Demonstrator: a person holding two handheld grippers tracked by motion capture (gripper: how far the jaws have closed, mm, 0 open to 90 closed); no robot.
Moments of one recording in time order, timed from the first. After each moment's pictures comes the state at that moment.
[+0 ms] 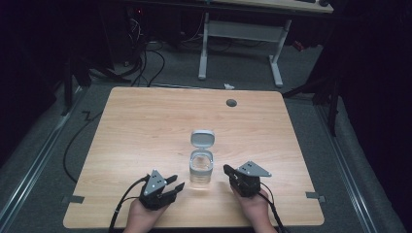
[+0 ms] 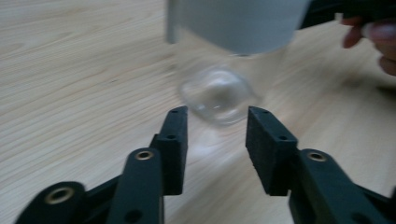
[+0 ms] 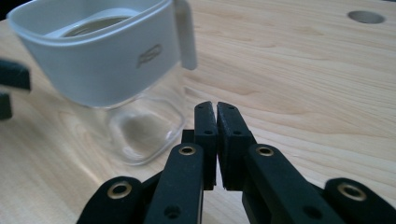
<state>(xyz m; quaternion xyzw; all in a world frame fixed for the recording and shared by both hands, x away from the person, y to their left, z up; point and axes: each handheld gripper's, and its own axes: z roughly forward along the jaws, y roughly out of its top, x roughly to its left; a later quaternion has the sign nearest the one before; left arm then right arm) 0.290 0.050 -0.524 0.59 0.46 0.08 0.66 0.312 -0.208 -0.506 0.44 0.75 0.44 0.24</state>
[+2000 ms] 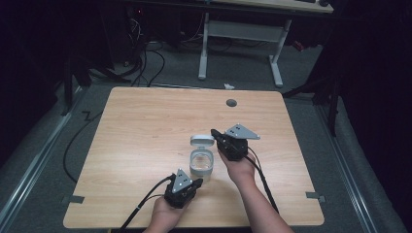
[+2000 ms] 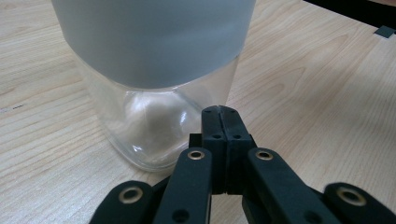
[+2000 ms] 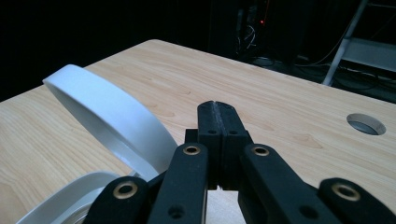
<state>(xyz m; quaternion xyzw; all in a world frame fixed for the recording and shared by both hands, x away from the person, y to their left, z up) 0.300 -0.006 -0.532 0.59 0.47 0.07 0.66 0.389 -0.170 -0.439 0.40 0.73 0.49 0.26</state>
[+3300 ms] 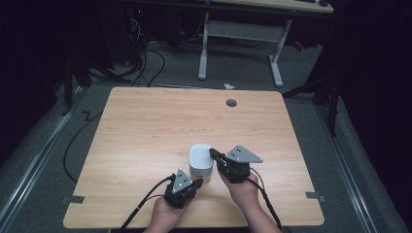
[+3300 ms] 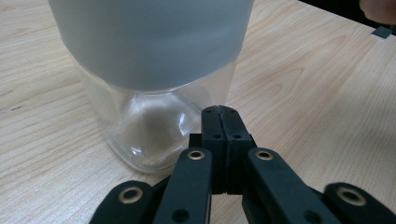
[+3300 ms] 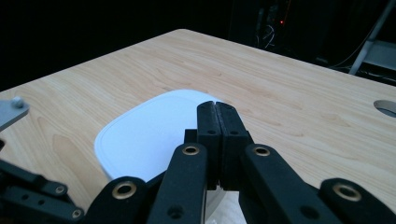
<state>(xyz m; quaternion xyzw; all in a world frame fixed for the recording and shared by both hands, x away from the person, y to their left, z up) 0.299 -0.005 -0.532 0.59 0.47 0.07 0.66 0.331 -0.169 -0.453 0.37 0.74 0.50 0.25</state>
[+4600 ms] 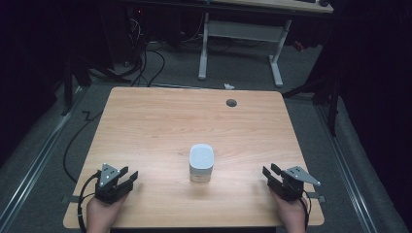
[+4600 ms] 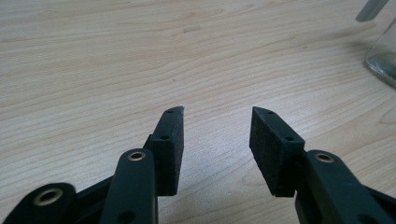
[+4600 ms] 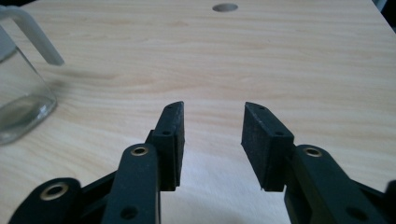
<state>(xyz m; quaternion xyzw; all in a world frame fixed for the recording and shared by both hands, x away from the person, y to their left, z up) 0.327 0.178 -0.528 0.51 0.57 0.22 0.61 0.289 -0.326 -0.510 0.53 0.67 0.43 0.28</state>
